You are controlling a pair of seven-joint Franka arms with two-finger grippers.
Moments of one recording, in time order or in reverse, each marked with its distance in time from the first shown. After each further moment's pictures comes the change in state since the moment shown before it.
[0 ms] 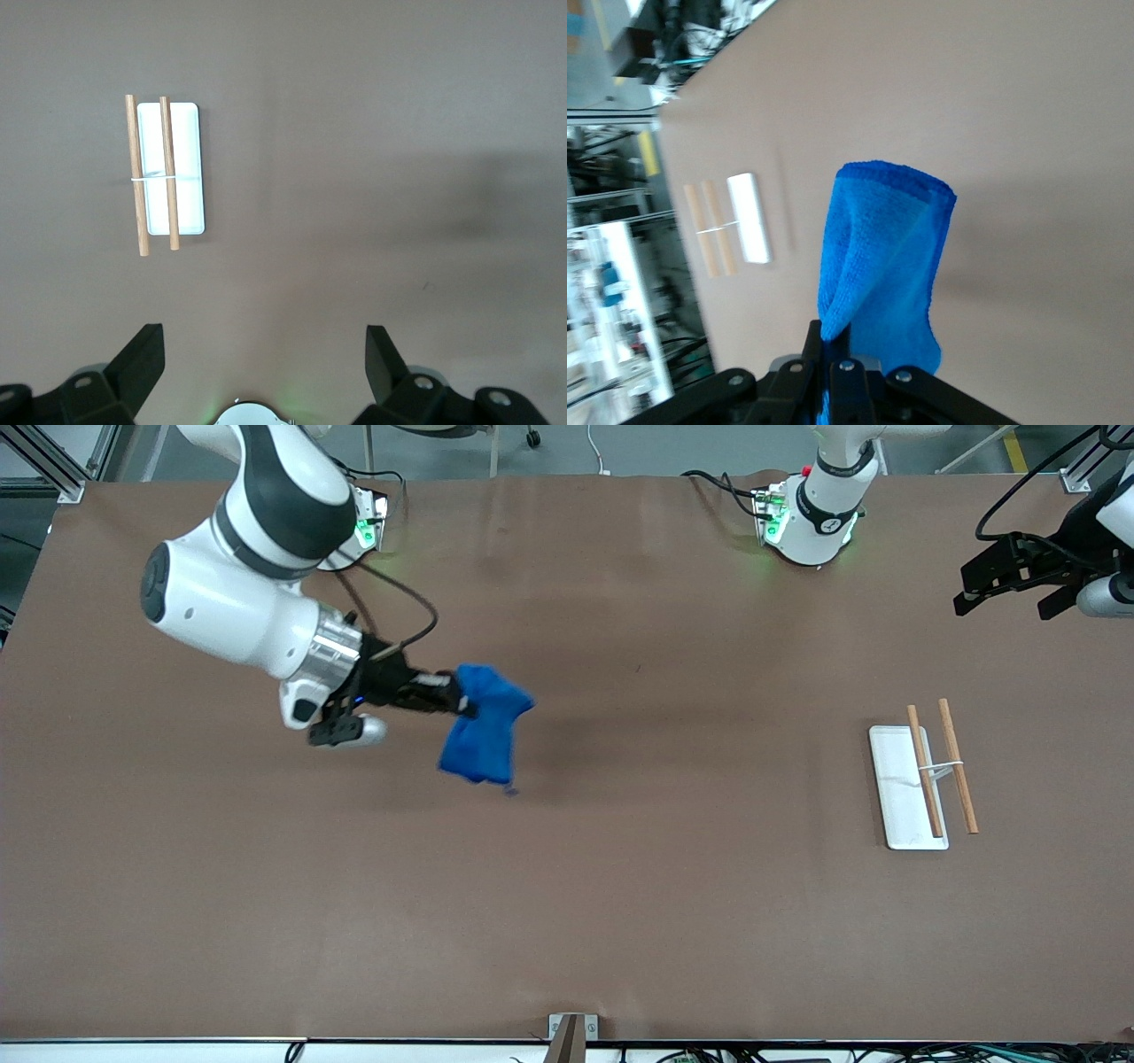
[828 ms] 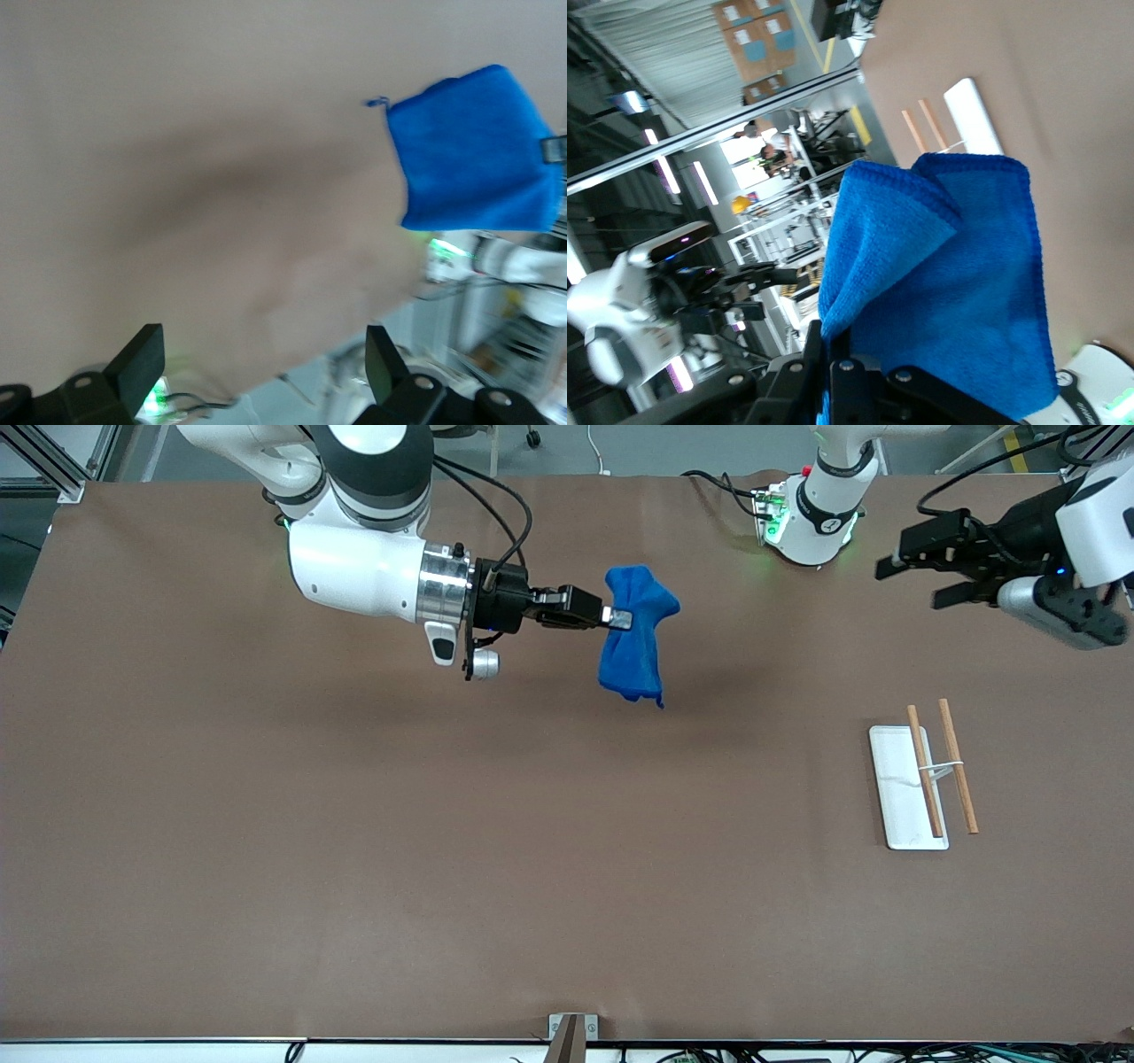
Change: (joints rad) left arm 0.066 0.066 0.008 -0.045 -0.544 -0.148 0.094; right arm 0.023 0.047 0.235 0.007 0.769 0.247 -0.253
